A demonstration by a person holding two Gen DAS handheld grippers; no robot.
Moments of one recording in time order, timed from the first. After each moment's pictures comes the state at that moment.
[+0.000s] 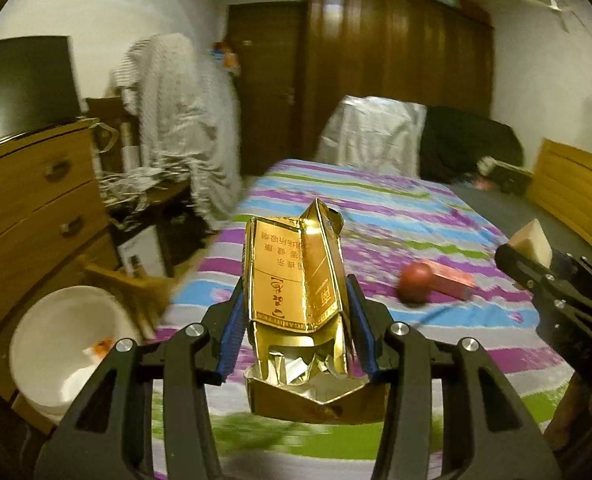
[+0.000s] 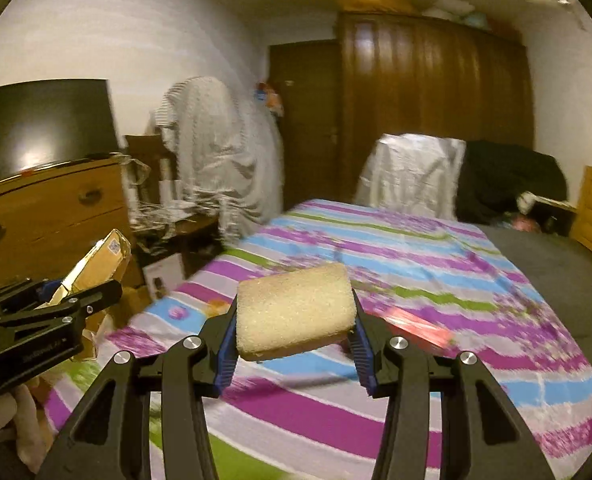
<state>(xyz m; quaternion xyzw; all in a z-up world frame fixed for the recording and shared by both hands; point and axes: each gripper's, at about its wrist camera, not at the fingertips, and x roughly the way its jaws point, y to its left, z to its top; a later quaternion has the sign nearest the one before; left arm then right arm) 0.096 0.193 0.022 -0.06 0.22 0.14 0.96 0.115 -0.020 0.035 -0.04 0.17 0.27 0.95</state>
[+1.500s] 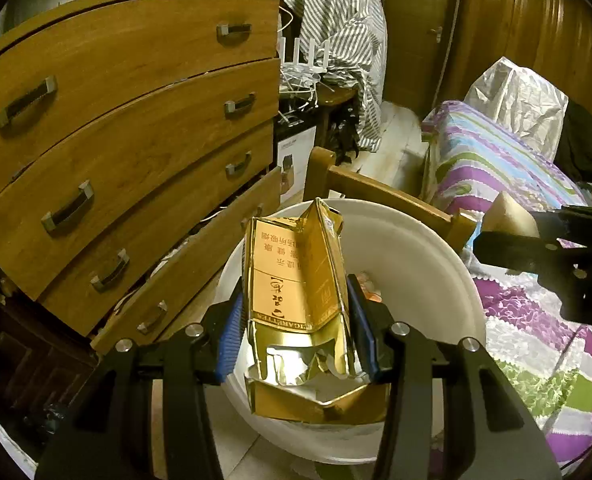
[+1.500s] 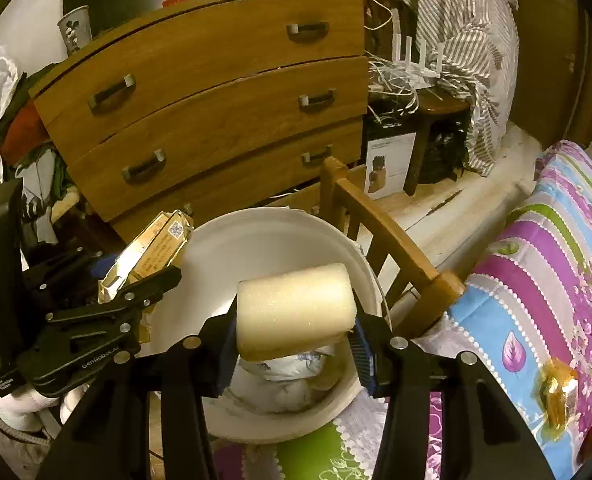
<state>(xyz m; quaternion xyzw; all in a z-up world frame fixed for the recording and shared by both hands) 0.011 0.516 -0.046 -0.16 0.37 0.30 0.87 0.117 0.461 -0.030 -0.20 0.40 0.53 0.72</state>
